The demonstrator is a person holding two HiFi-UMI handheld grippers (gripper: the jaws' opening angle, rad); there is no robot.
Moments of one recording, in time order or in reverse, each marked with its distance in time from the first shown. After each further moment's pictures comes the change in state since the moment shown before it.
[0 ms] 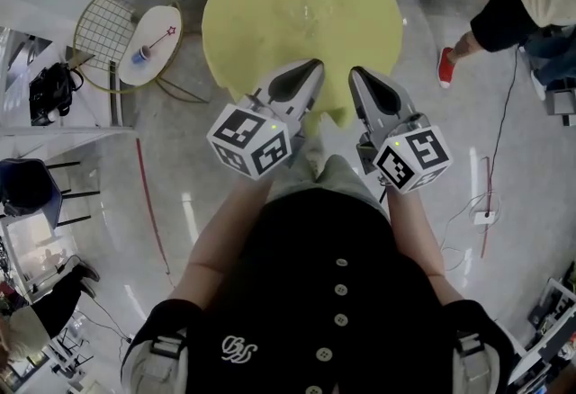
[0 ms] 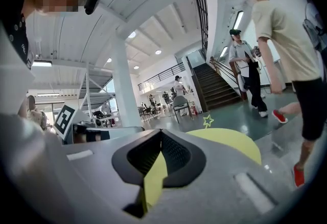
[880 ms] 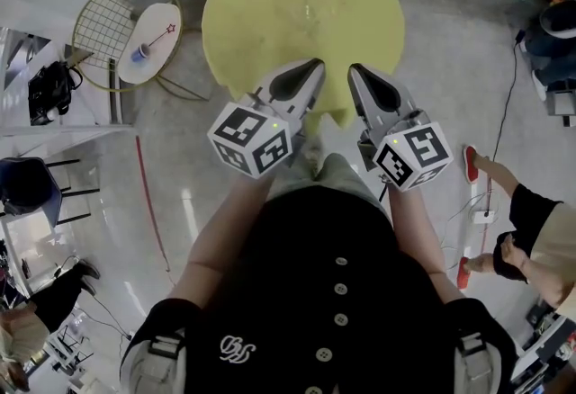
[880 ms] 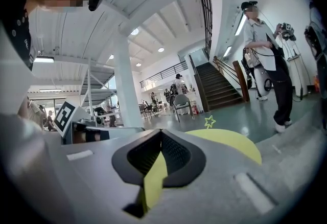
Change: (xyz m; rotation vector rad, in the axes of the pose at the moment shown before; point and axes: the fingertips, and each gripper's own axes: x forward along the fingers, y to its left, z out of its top) left arm 0.005 0.008 -0.003 -0.011 0.022 0.005; right arm 0.012 -0.003 -0.001 -0.035 0.025 0.014
